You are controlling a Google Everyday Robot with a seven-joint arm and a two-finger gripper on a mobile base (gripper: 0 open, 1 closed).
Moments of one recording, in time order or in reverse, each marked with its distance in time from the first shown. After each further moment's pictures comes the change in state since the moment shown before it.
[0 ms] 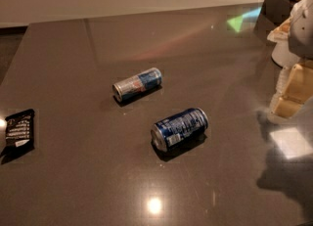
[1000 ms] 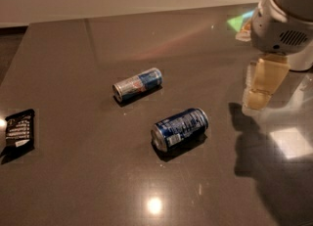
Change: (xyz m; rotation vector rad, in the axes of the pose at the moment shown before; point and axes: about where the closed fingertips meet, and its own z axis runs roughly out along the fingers) arm -0.041 -0.008 0.022 -0.059 0.030 -0.115
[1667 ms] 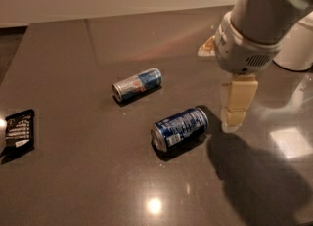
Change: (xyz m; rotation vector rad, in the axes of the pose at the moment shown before) arm -0.049 0.025 0.033 -0.044 -0.046 -0.266
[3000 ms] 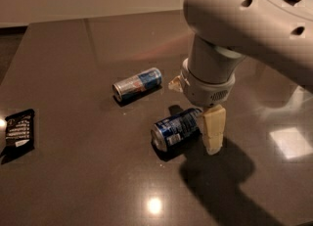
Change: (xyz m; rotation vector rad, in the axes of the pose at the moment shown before) arm -0.025 0.017 0.082 -0.101 0.060 -0.262
